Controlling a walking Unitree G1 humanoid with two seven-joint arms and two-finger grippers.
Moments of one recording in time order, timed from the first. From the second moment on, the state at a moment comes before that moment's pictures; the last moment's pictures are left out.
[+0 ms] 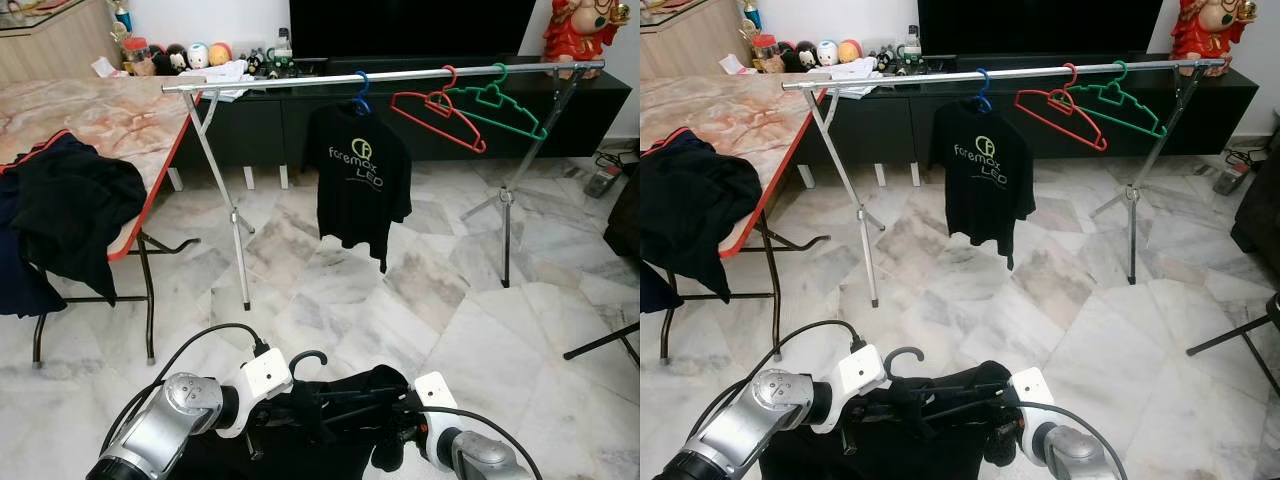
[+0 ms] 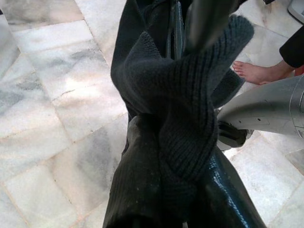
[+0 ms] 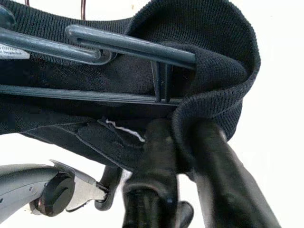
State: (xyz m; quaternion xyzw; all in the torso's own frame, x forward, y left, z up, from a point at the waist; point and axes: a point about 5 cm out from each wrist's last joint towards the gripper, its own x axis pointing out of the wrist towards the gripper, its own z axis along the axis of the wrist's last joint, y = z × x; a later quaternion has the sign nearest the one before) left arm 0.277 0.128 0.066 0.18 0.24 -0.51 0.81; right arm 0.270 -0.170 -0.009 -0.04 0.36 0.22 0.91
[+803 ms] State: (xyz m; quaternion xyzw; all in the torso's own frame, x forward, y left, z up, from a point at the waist) left arm 0.254 0.153 0.079 0.19 0.26 -0.59 0.74; right arm 0.275 -0.226 -0.004 -0.10 0.36 0.14 0.91
